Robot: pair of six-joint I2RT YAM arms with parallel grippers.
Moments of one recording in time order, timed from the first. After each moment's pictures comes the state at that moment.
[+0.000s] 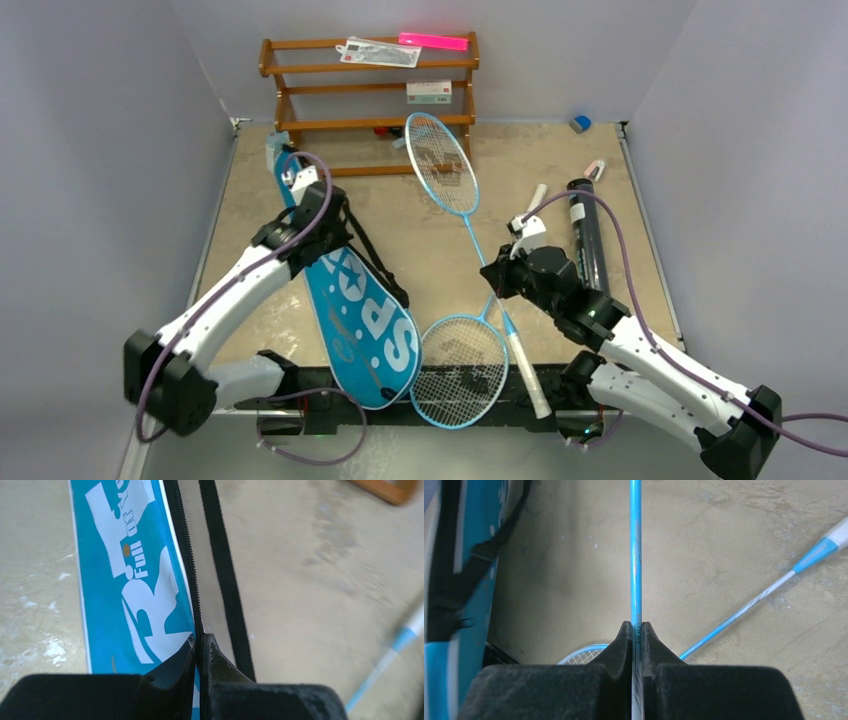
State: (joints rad) left arm -0.48 1.26 1.02 -0.67 -0.43 -0.83; right arm 0.77 0.76 0.59 -0.30 0.13 0.42
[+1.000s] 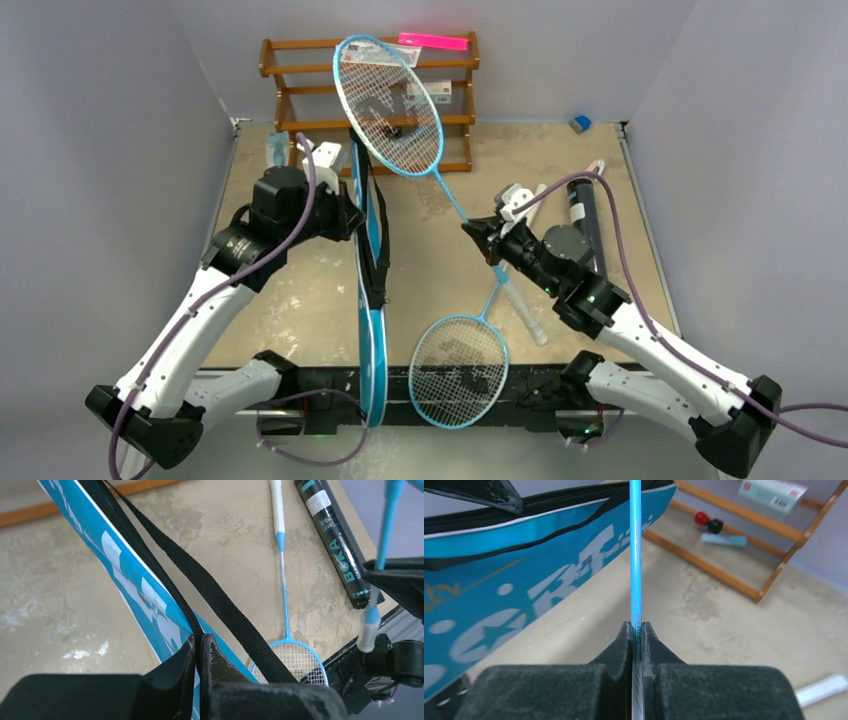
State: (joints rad) left arm -0.49 1.00 1.15 -0.63 0.13 -0.30; right arm 0.77 0.82 0.74 -0.01 -0.01 0.03
